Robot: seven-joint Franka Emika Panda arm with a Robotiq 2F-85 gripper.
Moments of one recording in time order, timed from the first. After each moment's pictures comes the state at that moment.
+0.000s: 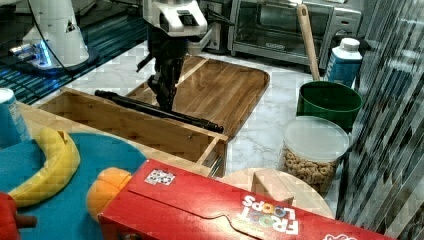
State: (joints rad) arm -0.34 0.27 -0.04 -2.20 -0.05 0.84 -1.27
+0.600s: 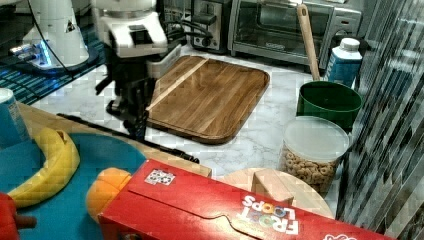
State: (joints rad) arm -0.45 0.37 -0.10 -2.05 0.01 0.84 -1.44
